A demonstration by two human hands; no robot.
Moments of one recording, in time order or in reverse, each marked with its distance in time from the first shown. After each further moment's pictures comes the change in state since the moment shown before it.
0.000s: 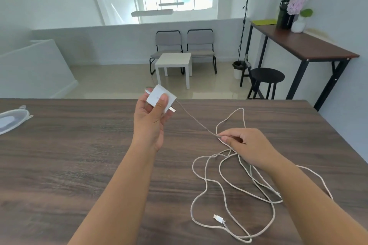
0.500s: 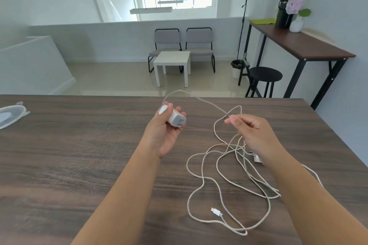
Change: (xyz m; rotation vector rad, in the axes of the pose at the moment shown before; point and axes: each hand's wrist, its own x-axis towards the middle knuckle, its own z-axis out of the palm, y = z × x) left_hand -0.009 -0.026 -0.005 -0.248 -0.044 -0.424; right_hand -0.009 -0.017 -0.013 0.571 0.222 0.124
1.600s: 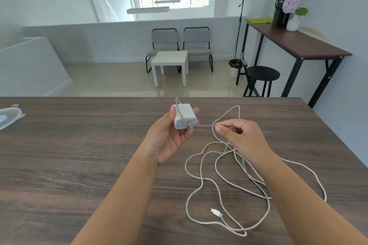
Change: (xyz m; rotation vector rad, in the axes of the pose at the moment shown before) left_hand -0.014 -0.003 0.004 0.179 -0.334 -0.090; right_hand 0.001 0.012 0.016 -0.033 -0.001 -0.060
